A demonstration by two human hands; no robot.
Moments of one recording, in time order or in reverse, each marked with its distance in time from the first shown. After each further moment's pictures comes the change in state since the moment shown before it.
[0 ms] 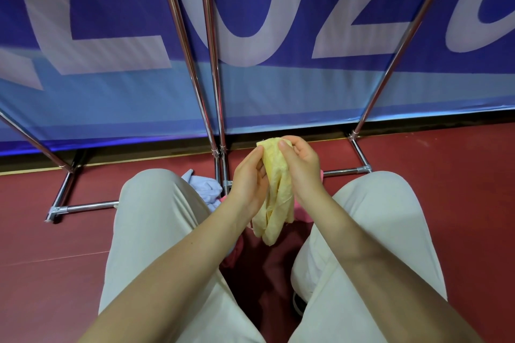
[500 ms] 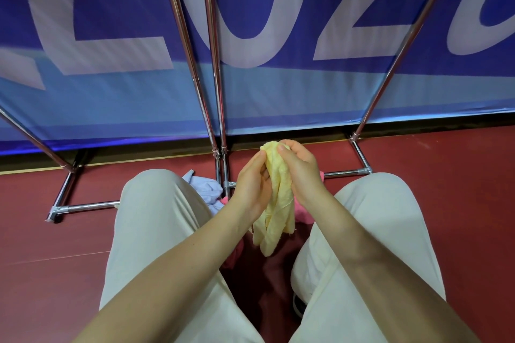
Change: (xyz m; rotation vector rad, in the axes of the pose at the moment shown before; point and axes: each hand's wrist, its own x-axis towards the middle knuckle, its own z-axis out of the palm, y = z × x) left_hand 0.003 -0.008 -0.004 -0.050 -0.028 -0.025; right_hand 0.001 0.001 0.000 0.042 -0.084 0.130
